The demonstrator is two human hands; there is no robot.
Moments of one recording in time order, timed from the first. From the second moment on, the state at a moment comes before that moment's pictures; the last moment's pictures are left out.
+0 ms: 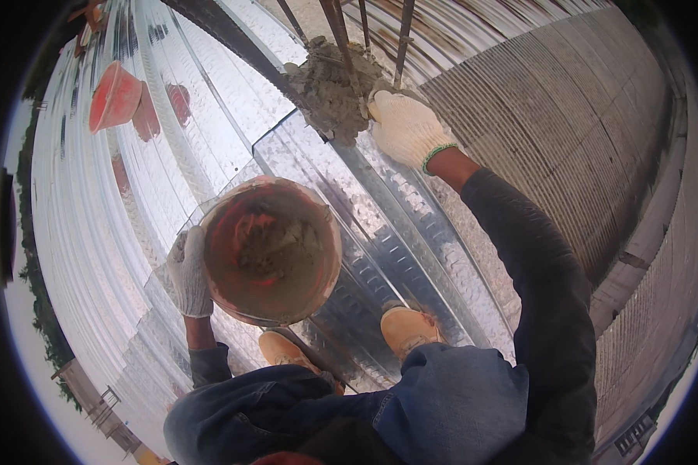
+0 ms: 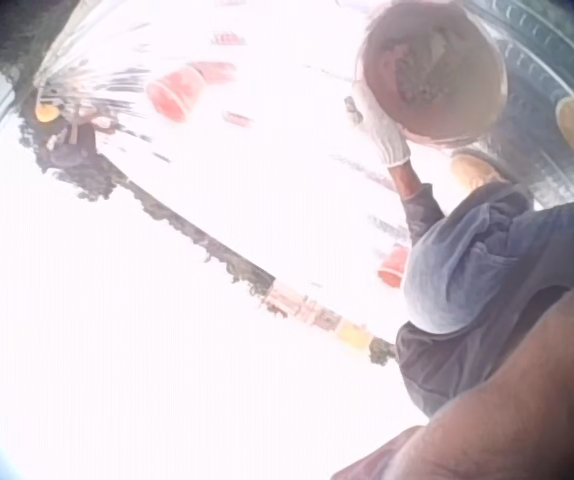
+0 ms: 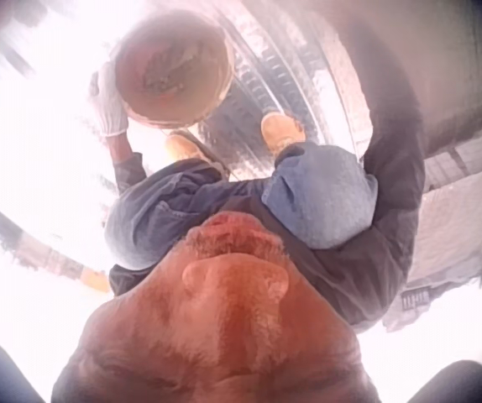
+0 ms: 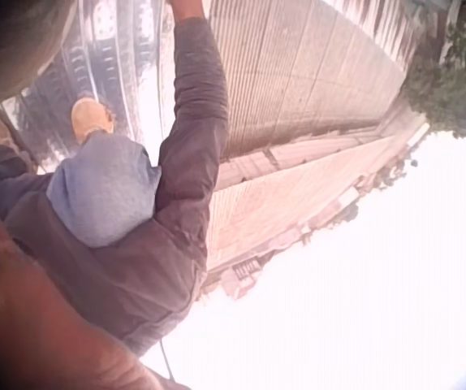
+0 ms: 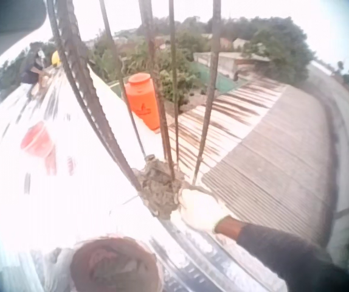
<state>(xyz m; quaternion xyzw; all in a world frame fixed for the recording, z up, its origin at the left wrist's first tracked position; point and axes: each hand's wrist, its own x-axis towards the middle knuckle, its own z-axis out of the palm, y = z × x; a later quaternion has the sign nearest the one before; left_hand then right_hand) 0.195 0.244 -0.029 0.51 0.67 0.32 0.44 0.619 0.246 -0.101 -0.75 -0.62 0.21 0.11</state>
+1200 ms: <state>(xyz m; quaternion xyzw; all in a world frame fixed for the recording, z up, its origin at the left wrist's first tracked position) 0.193 0.242 -0.037 0.50 0.68 0.31 0.43 0.639 0.283 -0.094 -0.70 -0.71 -0.08 -0.07</state>
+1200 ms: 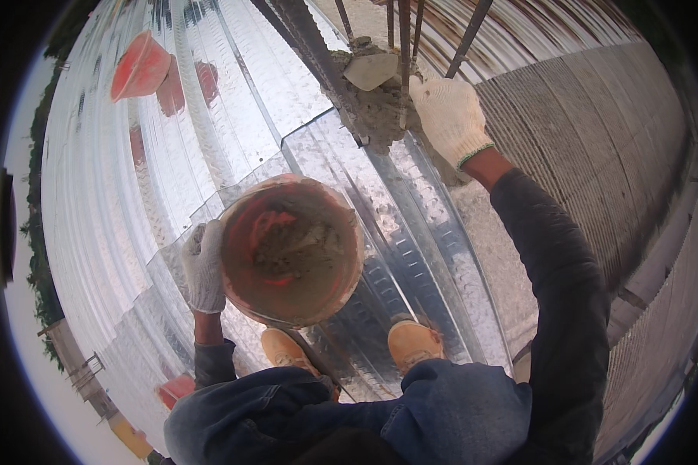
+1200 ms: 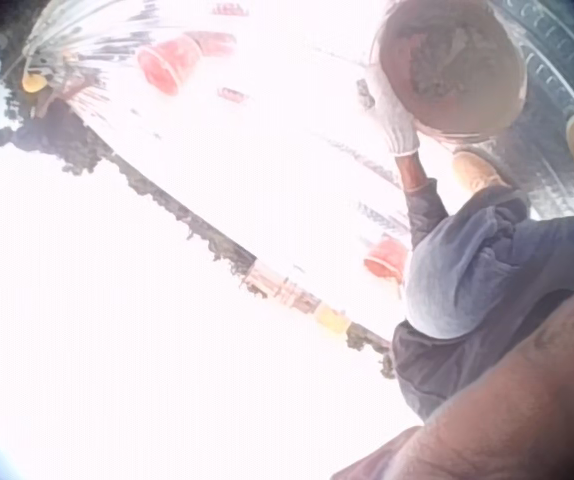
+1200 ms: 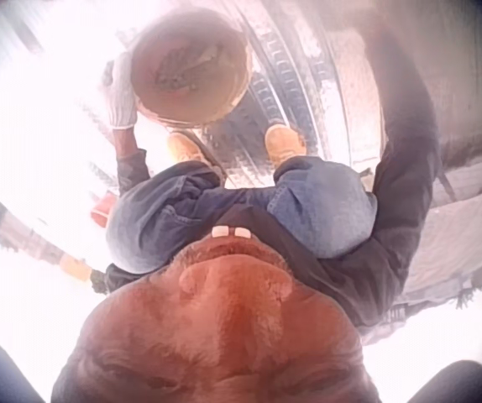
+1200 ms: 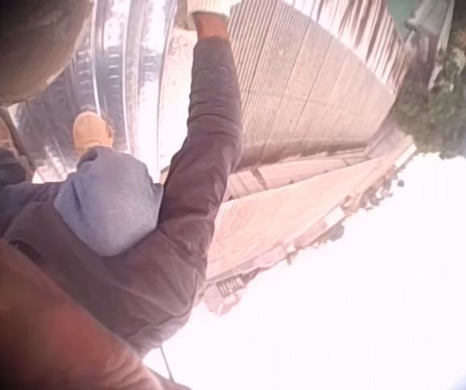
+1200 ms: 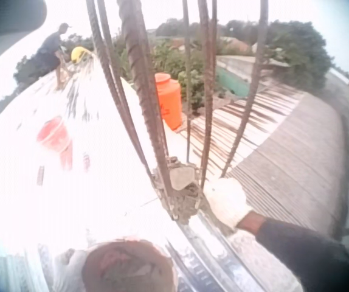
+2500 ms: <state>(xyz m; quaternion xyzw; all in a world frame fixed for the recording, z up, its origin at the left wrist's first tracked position) 0.185 0.250 -0.034 0.52 0.69 0.27 0.42 0.656 0.318 -0.106 -0.65 -0.74 0.16 0.06</state>
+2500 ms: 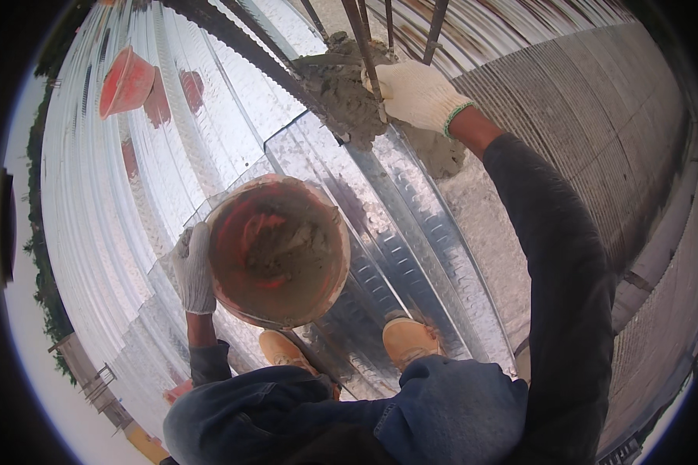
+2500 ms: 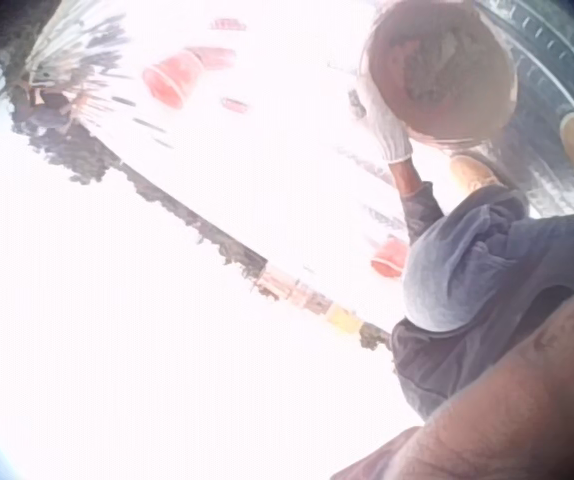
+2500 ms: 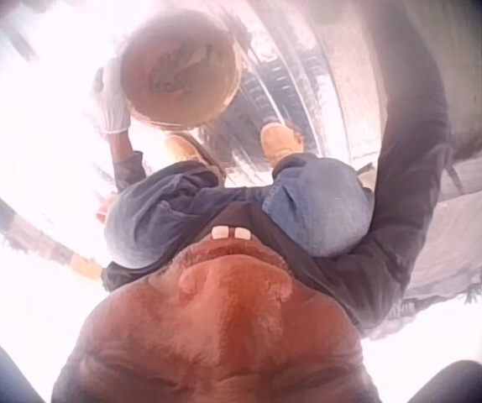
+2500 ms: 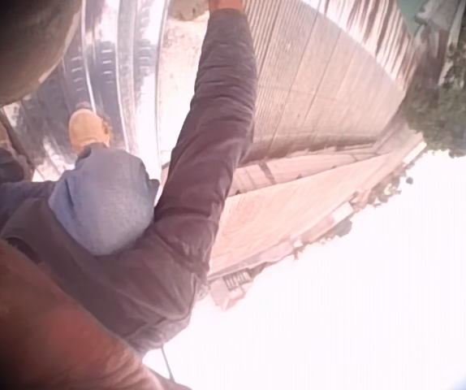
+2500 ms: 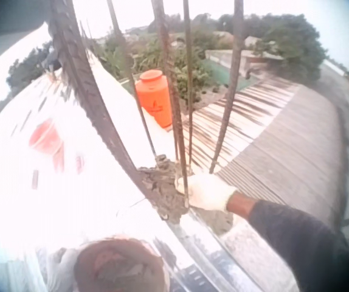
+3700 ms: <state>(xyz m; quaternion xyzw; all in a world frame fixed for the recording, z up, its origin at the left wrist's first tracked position) 0.184 0.249 -0.044 0.50 0.67 0.31 0.45 0.675 0.296 -0.100 -0.74 -0.58 0.35 0.05</state>
